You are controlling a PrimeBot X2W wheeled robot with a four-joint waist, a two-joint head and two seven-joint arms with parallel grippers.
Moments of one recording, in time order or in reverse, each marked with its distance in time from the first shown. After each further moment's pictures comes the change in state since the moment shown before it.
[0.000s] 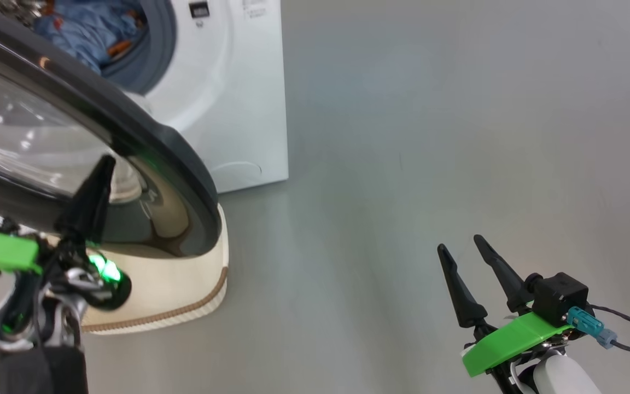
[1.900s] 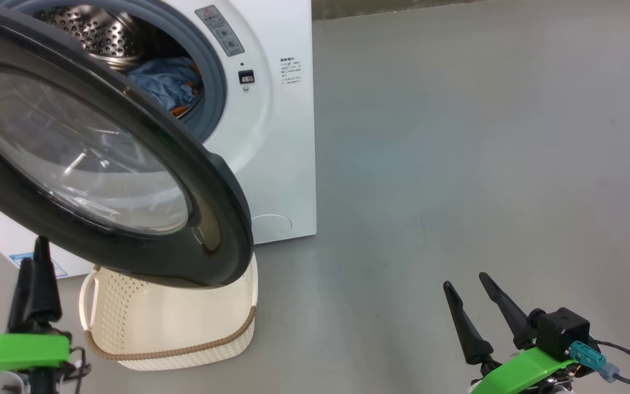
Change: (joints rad) left arm 0.354 0.166 -0.182 -0.217 0.548 0.000 -0.689; right arm 0.107 -0.010 -0.001 -0.015 -0.005 0.000 0.000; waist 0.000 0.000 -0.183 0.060
